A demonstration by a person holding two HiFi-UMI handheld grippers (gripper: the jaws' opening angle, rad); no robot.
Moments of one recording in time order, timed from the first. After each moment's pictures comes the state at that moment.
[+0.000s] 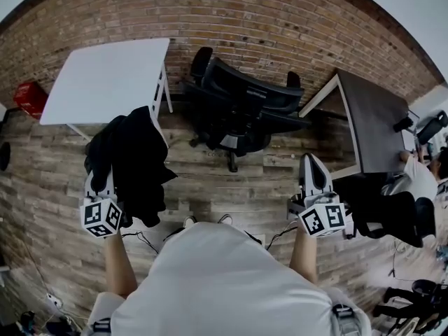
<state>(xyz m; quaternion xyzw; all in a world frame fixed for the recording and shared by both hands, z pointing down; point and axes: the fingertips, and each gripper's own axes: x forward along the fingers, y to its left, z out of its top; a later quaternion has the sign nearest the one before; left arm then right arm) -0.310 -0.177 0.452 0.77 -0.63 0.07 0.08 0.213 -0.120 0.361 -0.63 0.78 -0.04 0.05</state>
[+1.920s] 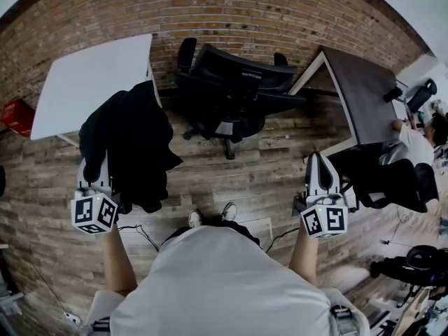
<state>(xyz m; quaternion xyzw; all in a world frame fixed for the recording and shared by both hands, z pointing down) -0.295 -0.202 0.395 0.83 -0.55 0.02 0.05 0.201 -0.057 0.357 -0.71 0.70 0.02 0.00</state>
